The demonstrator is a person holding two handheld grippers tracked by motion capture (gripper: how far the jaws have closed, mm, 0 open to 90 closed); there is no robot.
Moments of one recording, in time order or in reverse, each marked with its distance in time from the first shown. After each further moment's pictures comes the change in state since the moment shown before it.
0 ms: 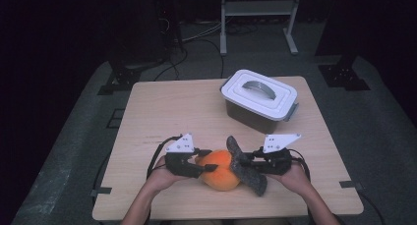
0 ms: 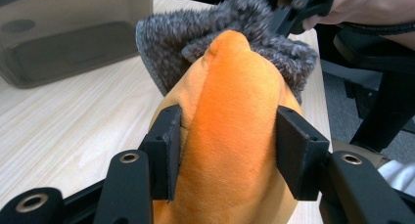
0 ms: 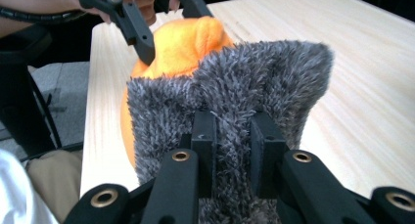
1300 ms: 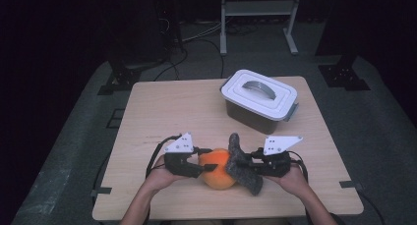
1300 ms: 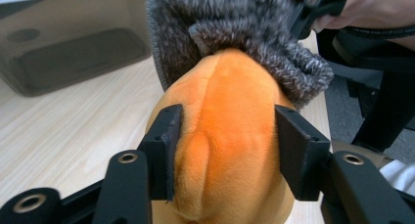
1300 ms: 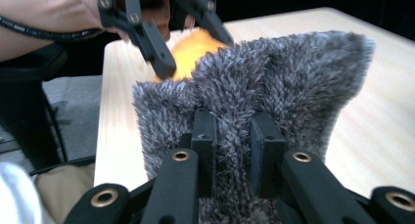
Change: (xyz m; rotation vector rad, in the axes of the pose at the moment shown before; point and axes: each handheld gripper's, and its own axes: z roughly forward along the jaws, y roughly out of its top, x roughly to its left) left arm 0.001 -0.001 -0.003 -0.017 -0.005 0.006; right arm 0.006 -0.001 0.003 -0.046 0.029 -0.003
